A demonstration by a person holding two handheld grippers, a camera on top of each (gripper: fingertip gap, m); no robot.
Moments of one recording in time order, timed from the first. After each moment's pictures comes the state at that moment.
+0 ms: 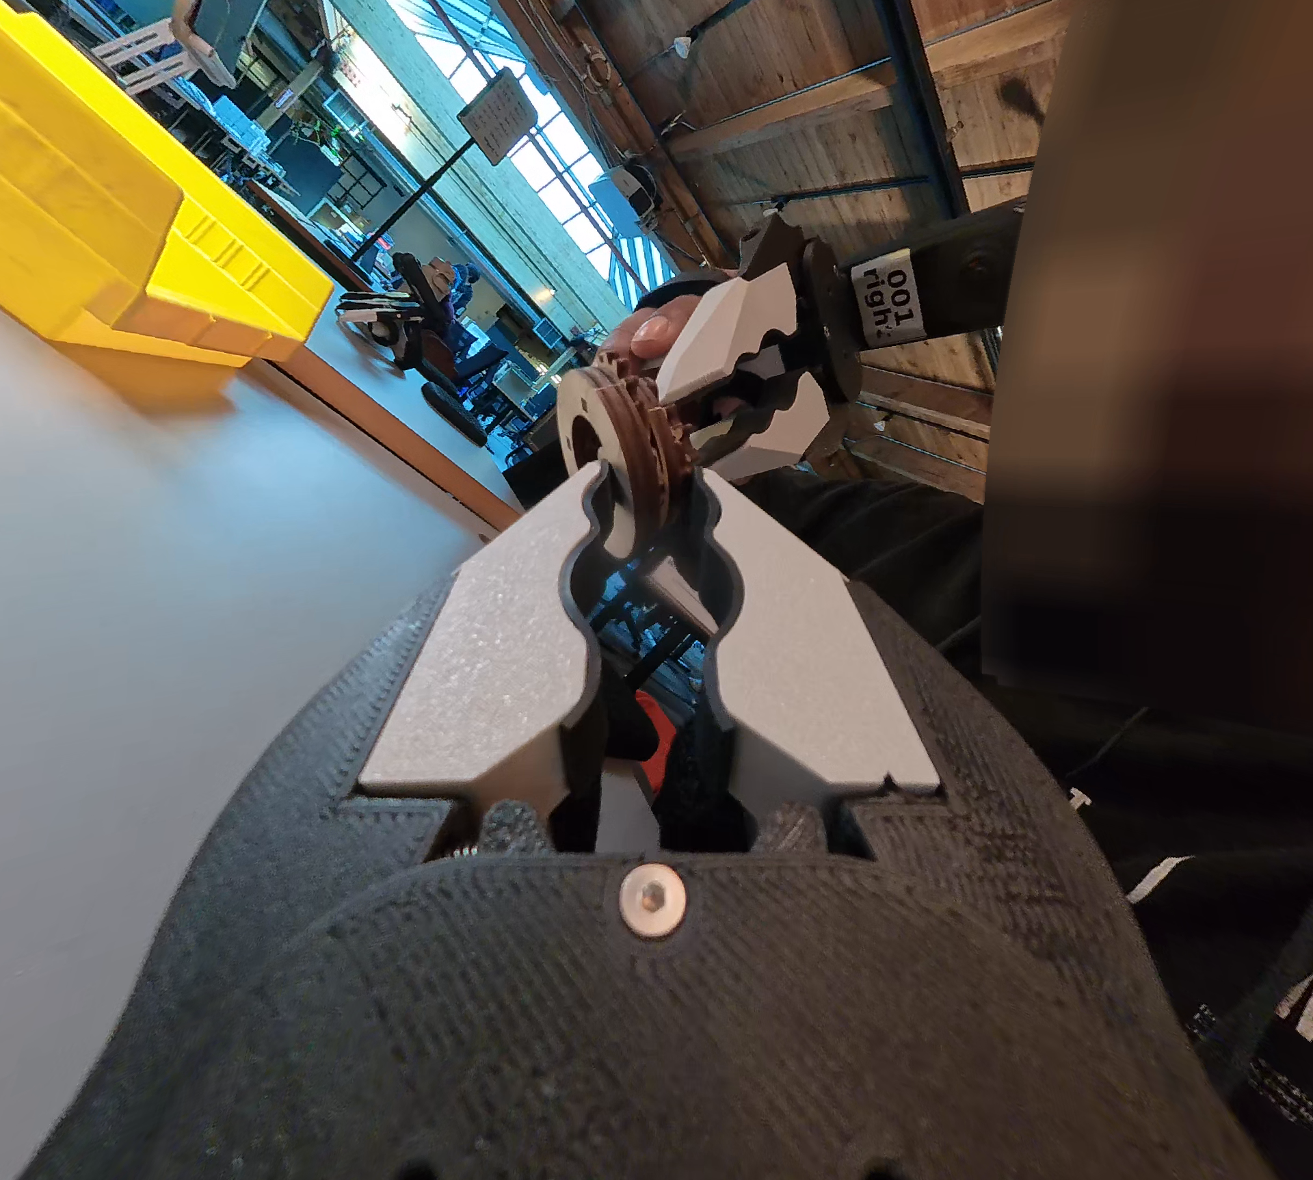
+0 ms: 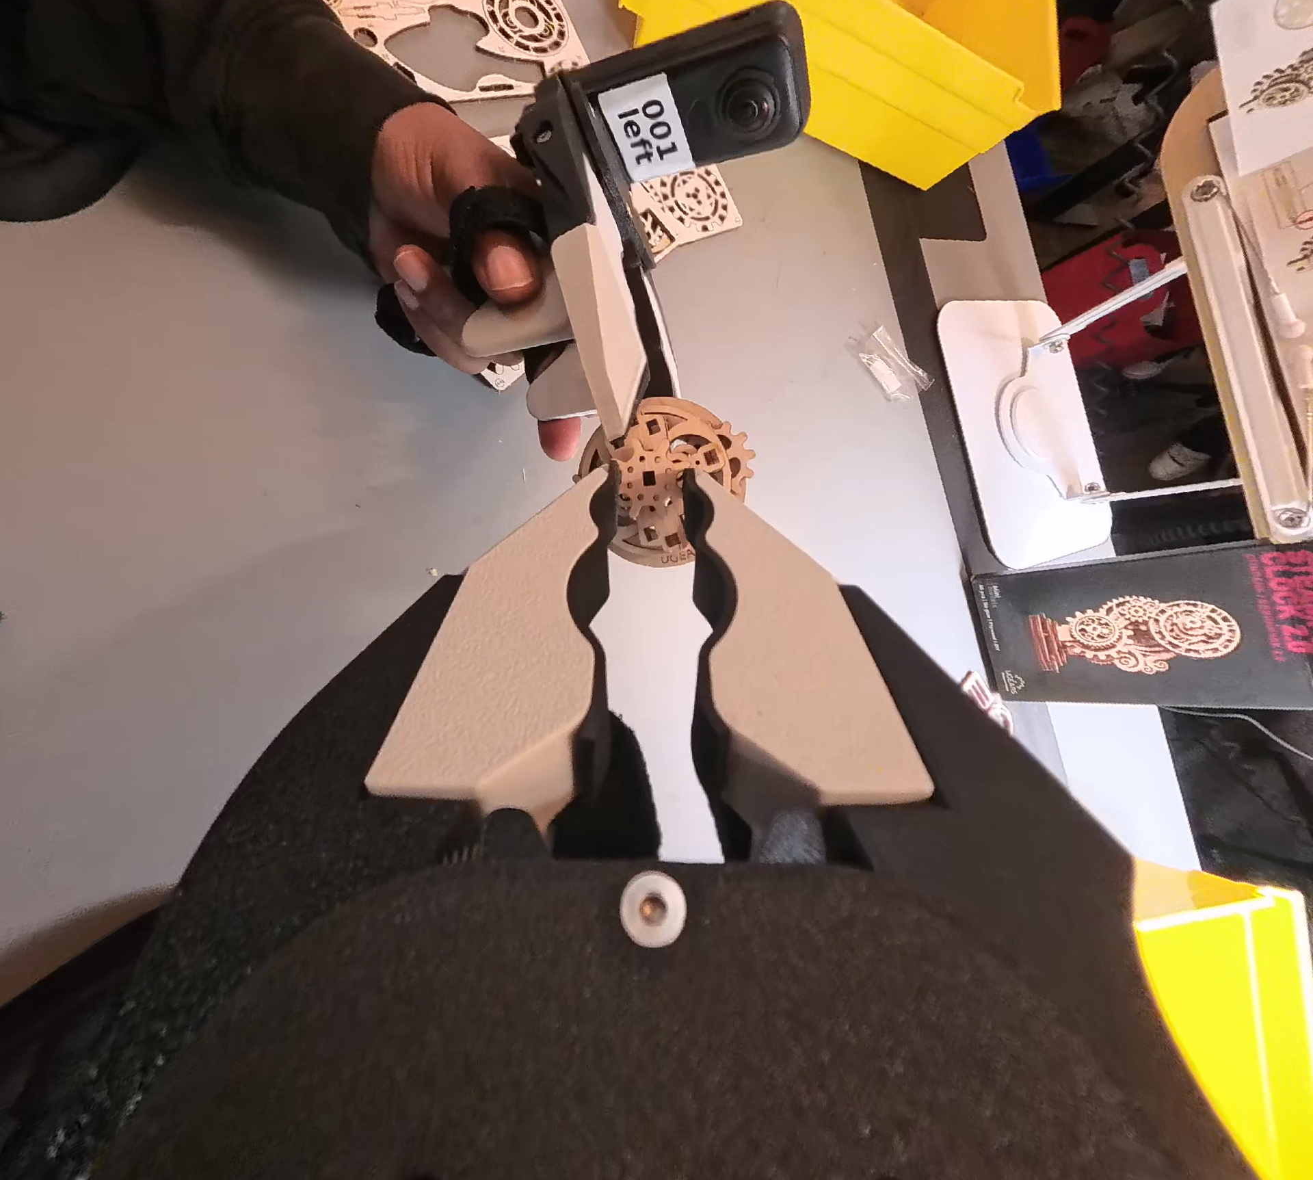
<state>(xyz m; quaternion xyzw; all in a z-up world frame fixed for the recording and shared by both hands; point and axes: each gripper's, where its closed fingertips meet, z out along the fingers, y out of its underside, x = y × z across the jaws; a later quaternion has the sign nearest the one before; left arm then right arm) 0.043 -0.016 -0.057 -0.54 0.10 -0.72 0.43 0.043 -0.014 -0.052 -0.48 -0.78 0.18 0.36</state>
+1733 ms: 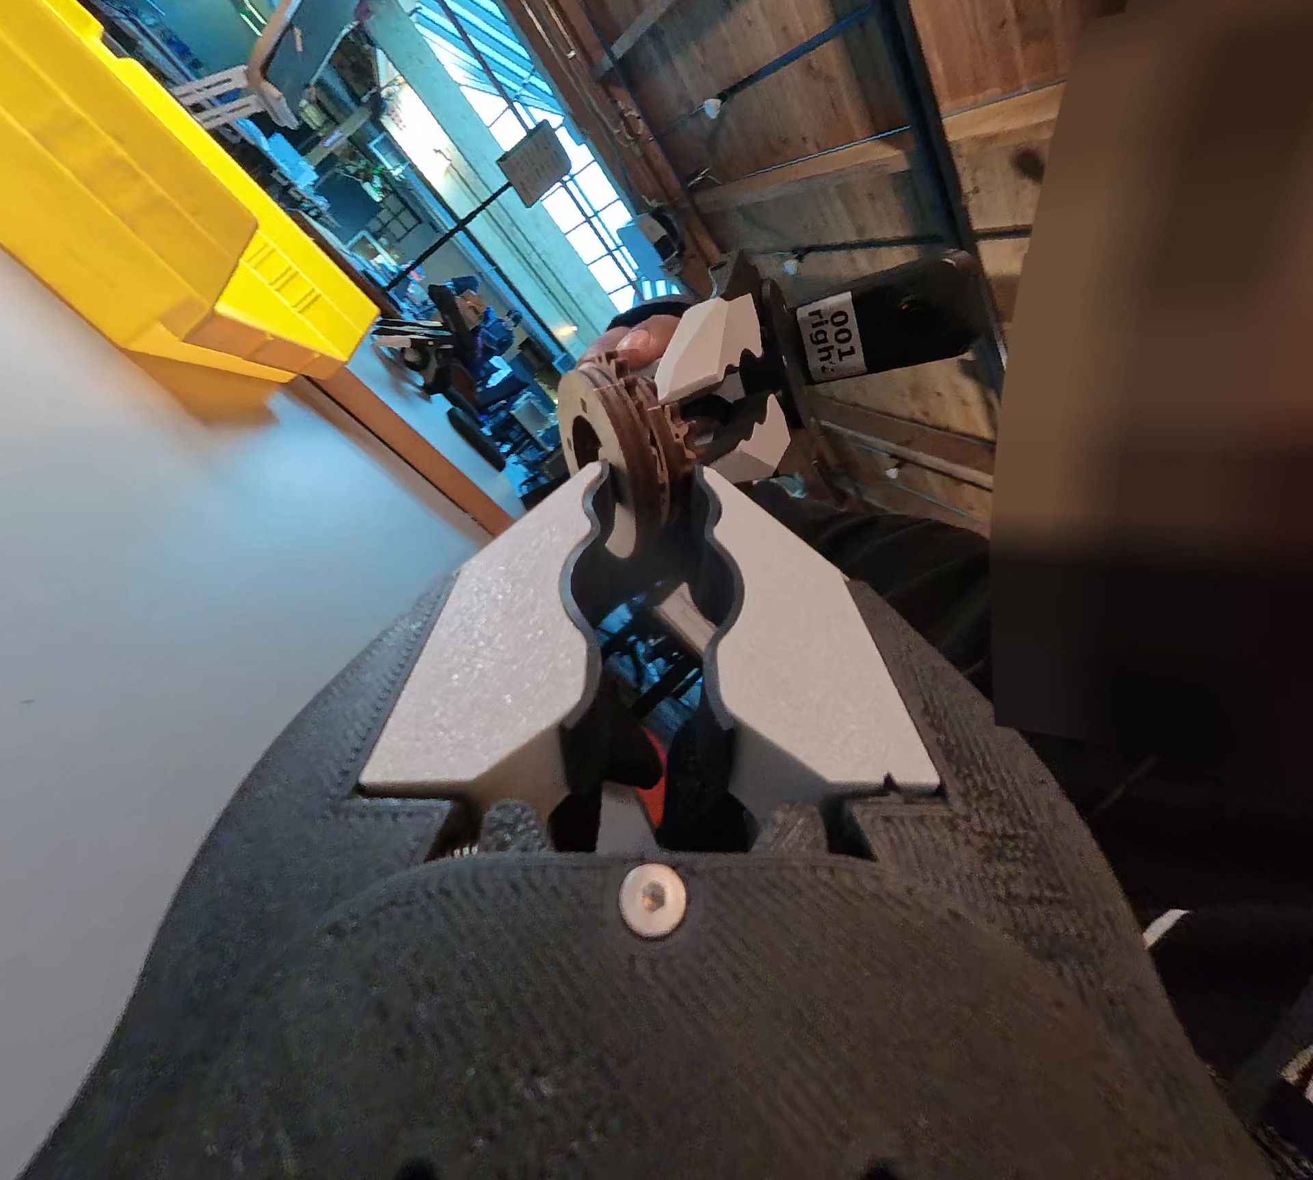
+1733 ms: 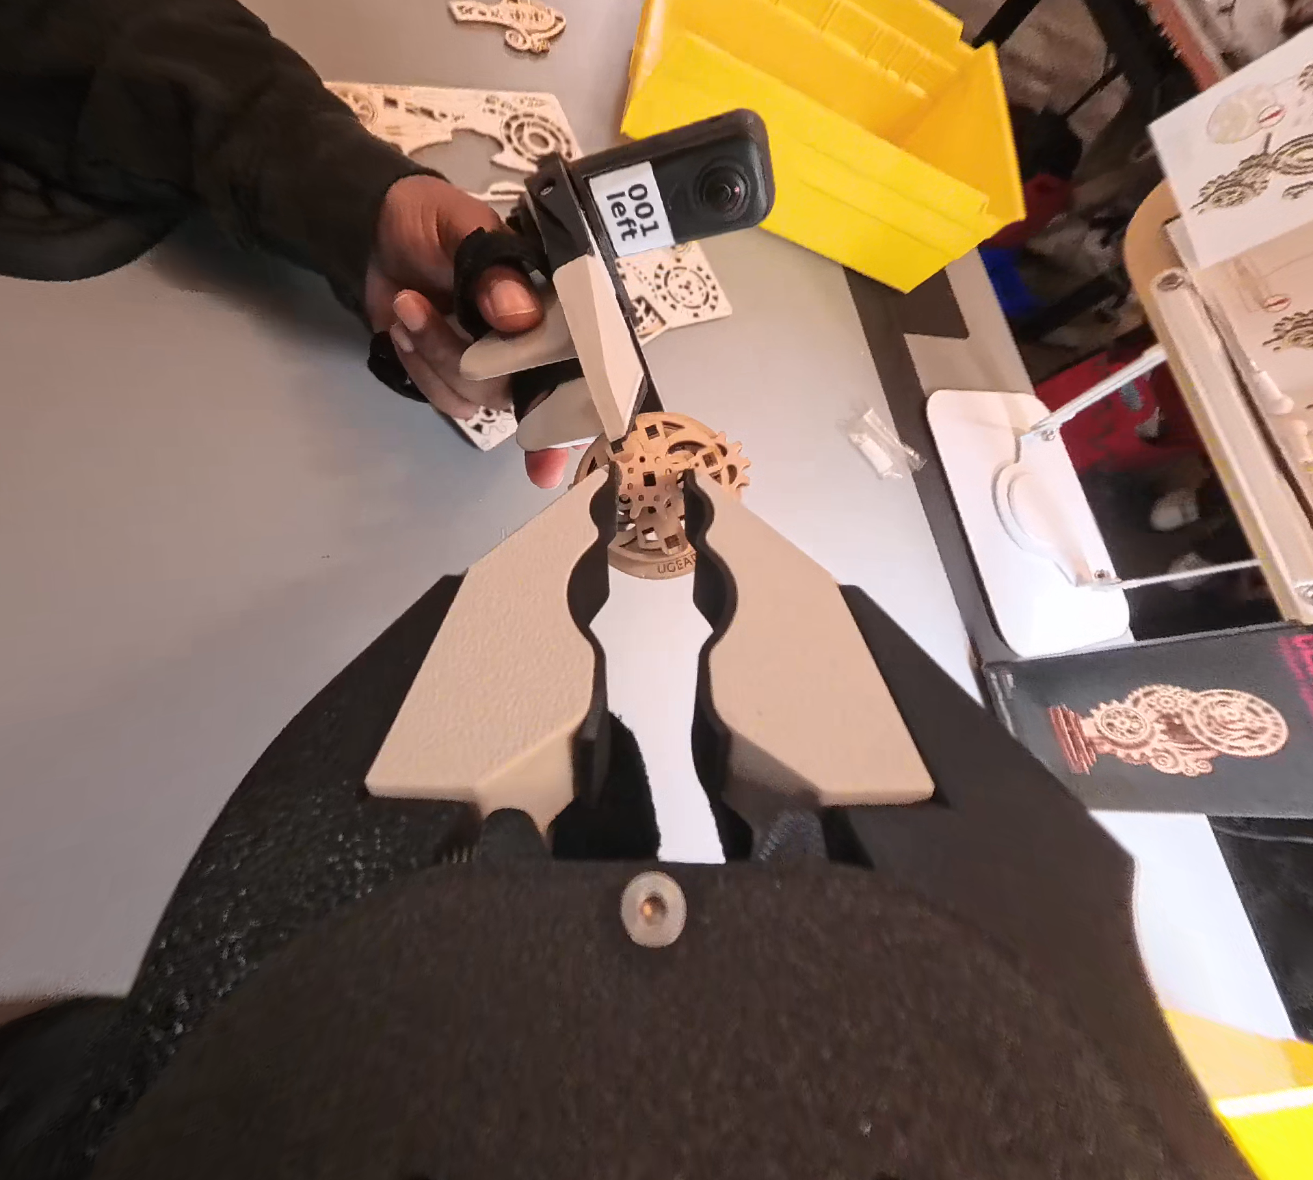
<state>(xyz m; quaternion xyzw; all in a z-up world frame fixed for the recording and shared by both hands) 0.030 -0.005 -0.060 -0.54 0.05 -0.72 0.43 0.030 -0.005 -0.052 -0.44 -0.77 0.26 0.39</state>
